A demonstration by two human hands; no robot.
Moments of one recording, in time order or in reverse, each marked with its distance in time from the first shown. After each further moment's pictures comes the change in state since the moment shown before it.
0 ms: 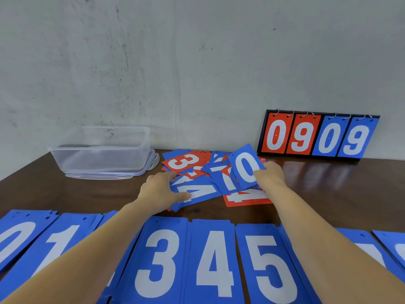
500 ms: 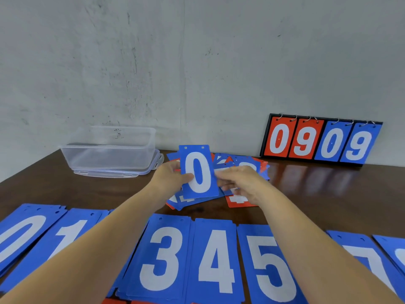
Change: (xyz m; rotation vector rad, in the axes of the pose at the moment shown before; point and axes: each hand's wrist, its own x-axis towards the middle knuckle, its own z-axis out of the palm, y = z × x) left_hand -0.008 0.029 -0.016 -0.761 0.002 -0.099; right_hand -0.056 -0.037 0.017 0.185 -0.562 -0.095
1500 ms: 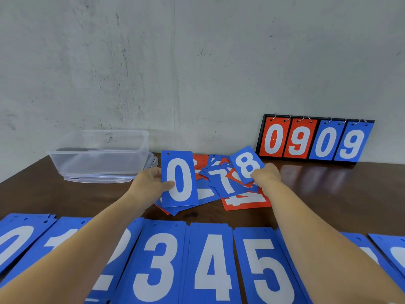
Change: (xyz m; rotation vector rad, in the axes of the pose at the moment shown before) left_hand 0.002 -0.017 -0.023 0.064 0.037 -0.015; right_hand 0.064 0.037 -0.057 -0.219 0.599 0.217
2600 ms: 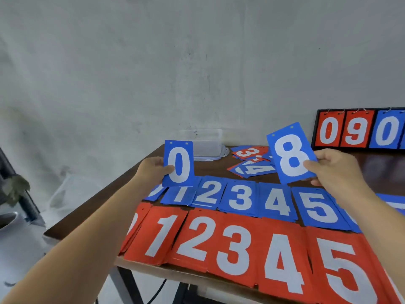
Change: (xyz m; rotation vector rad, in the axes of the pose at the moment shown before) left_hand -0.184 -0.028 -0.166 0.038 0.358 0.009; right_hand -0.283 0.023 -0.111 0.392 -0.146 -0.502
